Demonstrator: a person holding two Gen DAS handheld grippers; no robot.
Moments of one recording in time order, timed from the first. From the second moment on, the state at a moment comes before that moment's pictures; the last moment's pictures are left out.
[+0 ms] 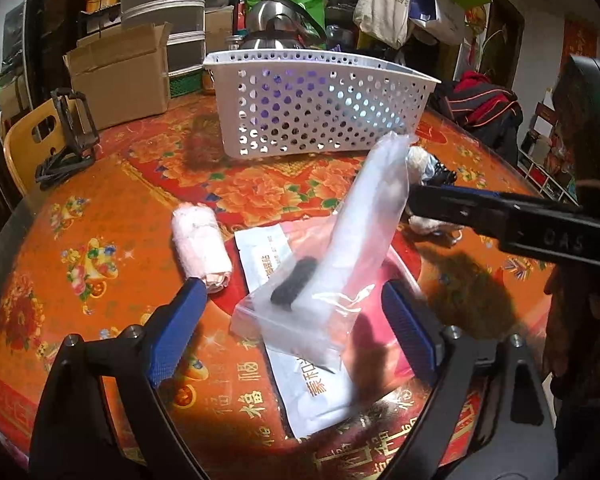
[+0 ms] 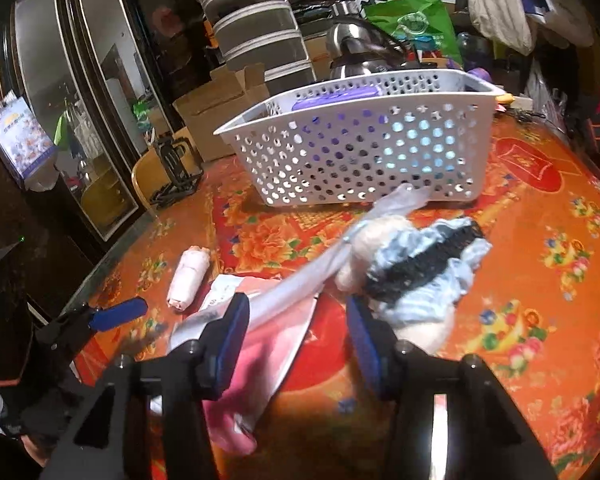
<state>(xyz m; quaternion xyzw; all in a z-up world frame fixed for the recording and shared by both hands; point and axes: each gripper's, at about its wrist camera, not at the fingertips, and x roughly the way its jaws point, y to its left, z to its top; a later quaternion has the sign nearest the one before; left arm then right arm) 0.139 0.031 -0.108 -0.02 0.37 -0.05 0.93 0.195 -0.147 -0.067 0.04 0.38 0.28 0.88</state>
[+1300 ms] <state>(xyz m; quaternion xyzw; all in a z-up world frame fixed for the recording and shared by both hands) 0.138 0.043 -0.110 -0.04 0.35 -0.10 0.93 0.211 -0.130 -0.067 0.05 0.36 0.31 0.88</state>
